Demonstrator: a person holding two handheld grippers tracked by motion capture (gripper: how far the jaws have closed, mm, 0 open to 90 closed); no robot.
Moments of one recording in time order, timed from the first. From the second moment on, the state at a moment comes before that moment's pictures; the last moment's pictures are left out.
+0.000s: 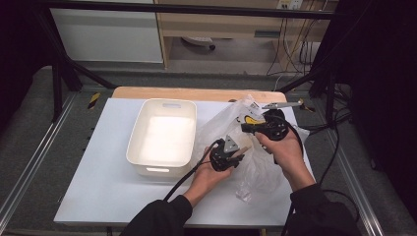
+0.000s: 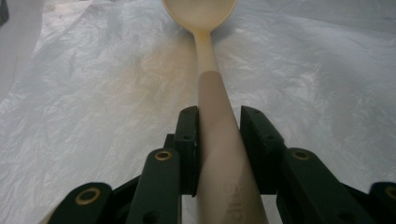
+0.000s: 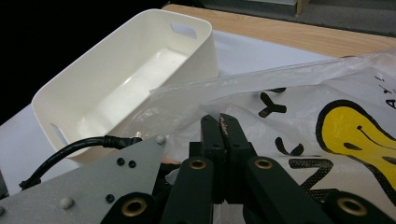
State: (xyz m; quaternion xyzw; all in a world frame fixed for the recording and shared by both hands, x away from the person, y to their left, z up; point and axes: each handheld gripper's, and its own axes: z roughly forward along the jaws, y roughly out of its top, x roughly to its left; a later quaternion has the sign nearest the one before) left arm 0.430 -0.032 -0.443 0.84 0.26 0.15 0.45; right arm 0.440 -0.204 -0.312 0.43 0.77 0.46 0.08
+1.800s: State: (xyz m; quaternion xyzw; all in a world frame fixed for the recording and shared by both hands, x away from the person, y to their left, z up) left arm 0.436 -0.037 -0.454 0.84 0.25 0.15 0.46; right arm 0.441 -0.202 -0.315 0.43 0.77 0.46 0.08
